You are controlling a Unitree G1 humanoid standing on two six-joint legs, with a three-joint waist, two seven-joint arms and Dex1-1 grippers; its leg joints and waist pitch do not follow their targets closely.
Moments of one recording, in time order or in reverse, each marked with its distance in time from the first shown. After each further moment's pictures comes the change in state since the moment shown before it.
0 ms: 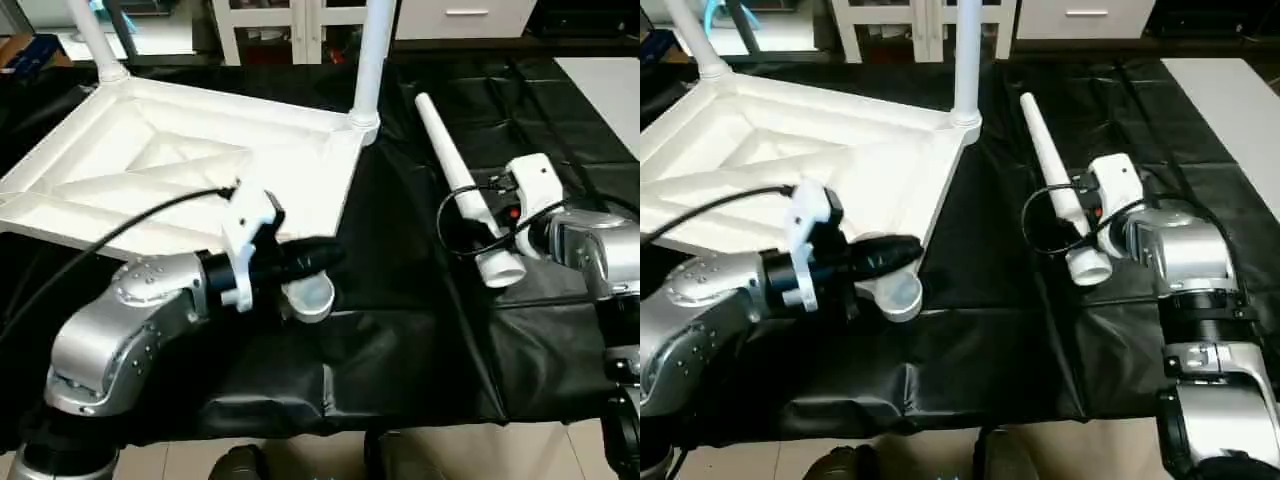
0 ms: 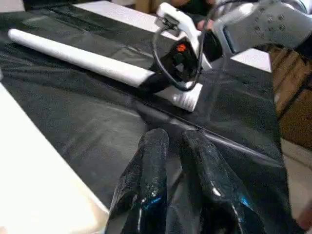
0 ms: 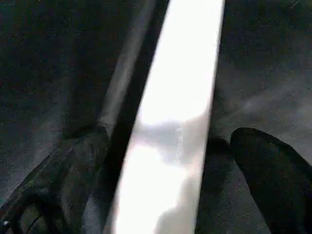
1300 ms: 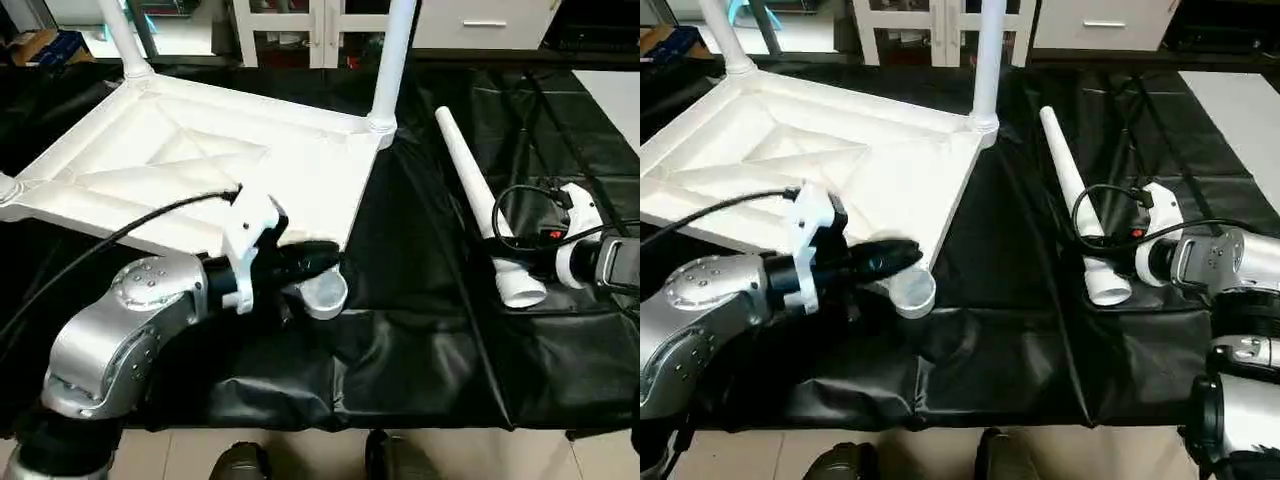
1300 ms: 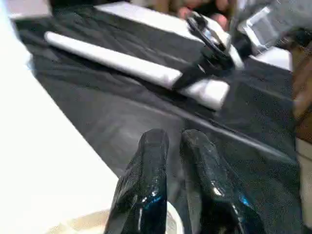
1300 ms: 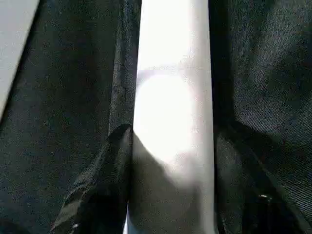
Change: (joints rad) left arm -0.031 -0.027 0.007 0.031 0.025 -0.039 0.108; right arm 0.004 -0.098 -0.202 0.210 0.180 0.153 0.116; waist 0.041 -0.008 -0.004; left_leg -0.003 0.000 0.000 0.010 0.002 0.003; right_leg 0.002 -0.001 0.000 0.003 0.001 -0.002
